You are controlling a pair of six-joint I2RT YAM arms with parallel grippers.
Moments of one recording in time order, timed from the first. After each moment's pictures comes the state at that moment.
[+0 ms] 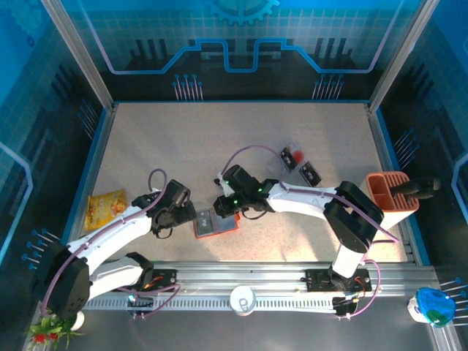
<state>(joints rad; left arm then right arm) -0.49 1.09 0.60 -0.77 -0.18 -0.93 0.89 1.72 1.05 -0.22 -0.29 0.54</state>
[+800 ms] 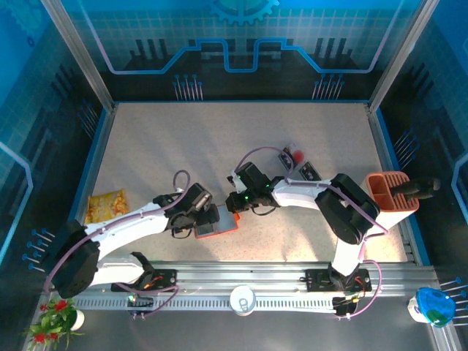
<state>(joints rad) -0.73 1.26 0.65 -0.61 -0.10 -1.03 0.78 1.81 0.98 -0.15 -0.37 0.51</state>
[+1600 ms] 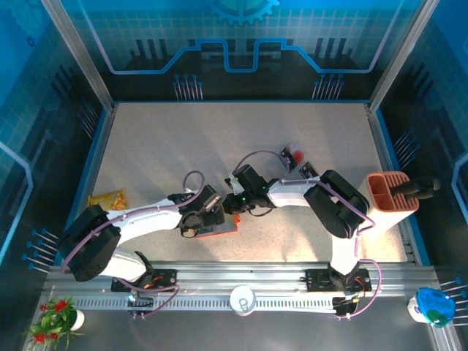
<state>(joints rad) -0.76 1.41 0.68 -0.55 -0.15 -1.03 0.78 1.89 0.98 -0.05 -0.43 0.56</state>
